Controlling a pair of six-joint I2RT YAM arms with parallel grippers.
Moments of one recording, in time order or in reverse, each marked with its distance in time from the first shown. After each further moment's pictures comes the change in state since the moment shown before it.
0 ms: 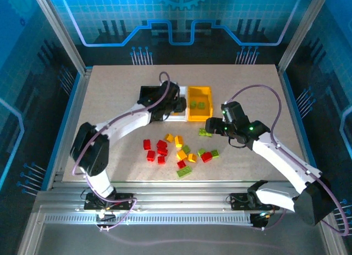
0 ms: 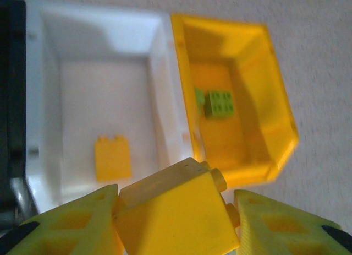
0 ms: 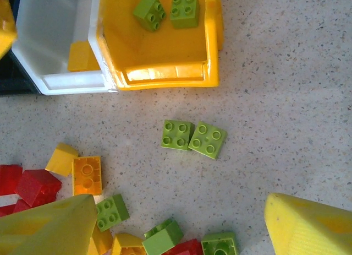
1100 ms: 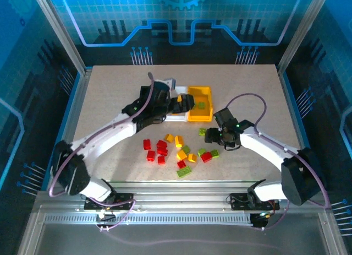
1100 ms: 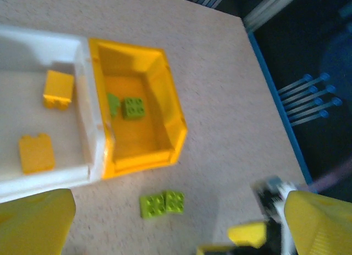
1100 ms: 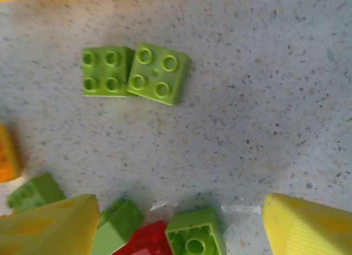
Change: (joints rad) left arm -0.058 -0.320 -0.193 0.097 0.151 -0.106; right arm -0.016 0.225 -0.083 0.006 -0.055 0.077
